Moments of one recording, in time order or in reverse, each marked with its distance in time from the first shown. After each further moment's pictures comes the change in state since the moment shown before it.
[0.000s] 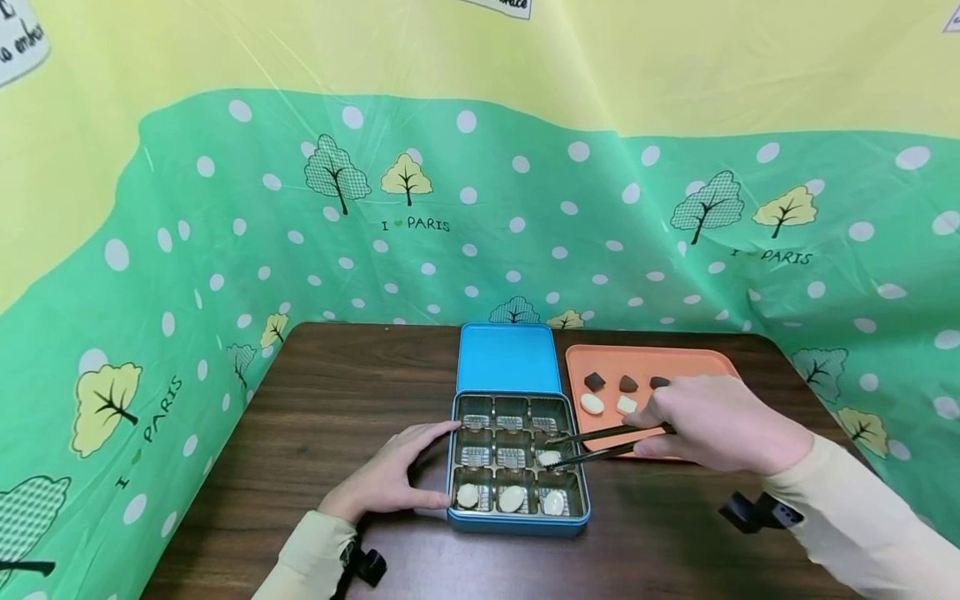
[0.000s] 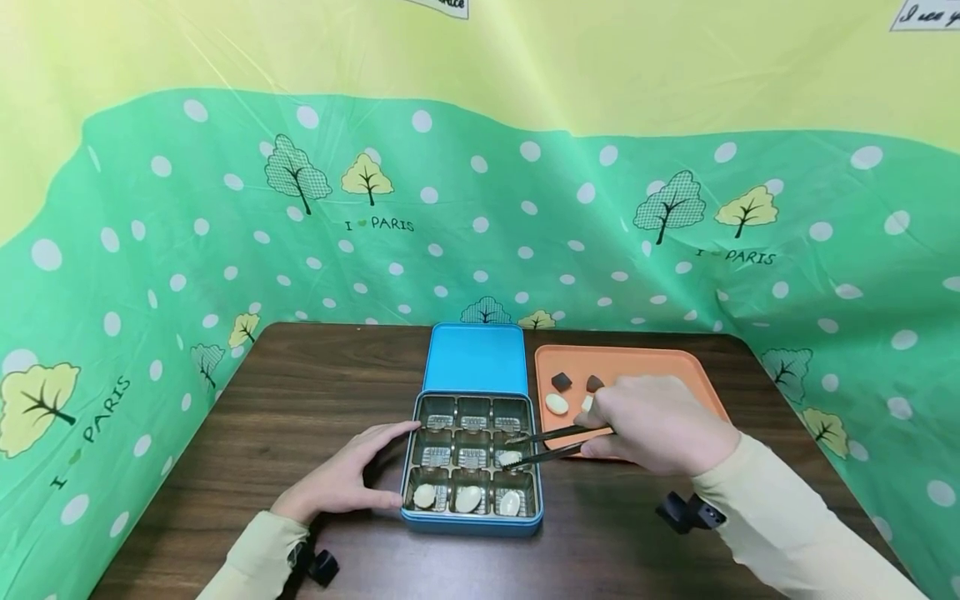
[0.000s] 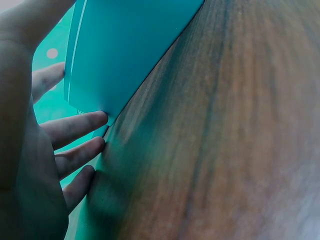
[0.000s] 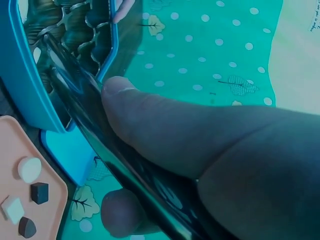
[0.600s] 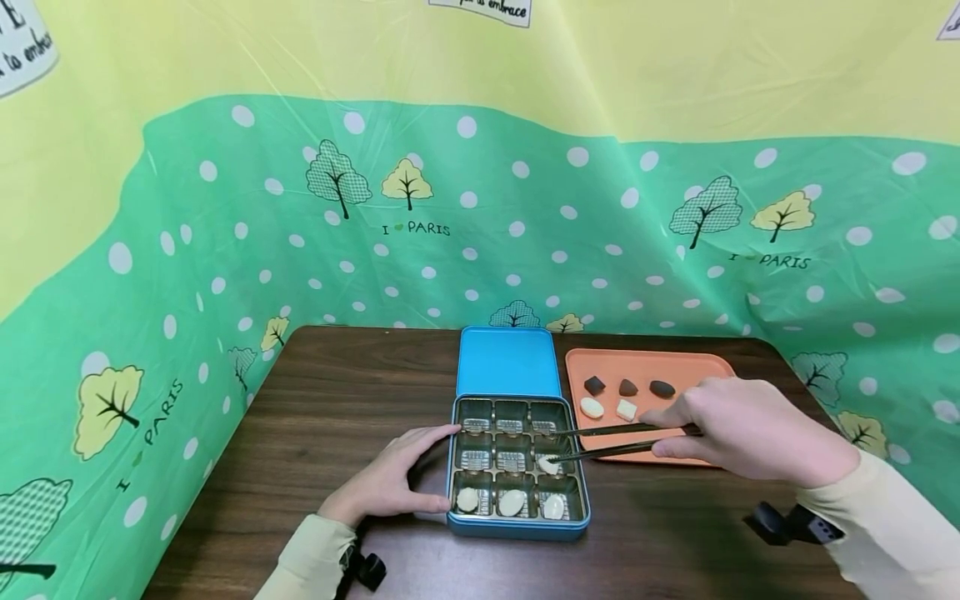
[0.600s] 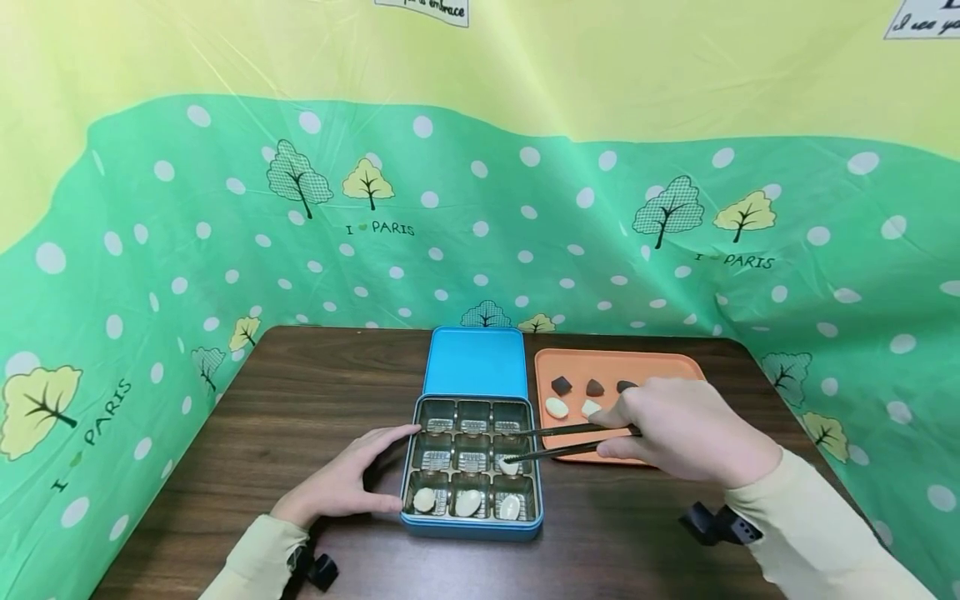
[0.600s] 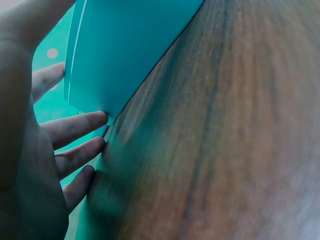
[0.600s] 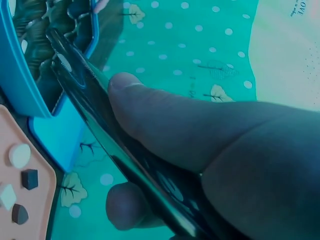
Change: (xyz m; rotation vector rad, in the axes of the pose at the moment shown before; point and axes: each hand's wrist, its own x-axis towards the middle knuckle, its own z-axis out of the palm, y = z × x) left_hand 0.000 0.000 0.001 0.011 0.005 0.001; right_hand -0.020 0.008 -0.006 0.037 0.044 0.065
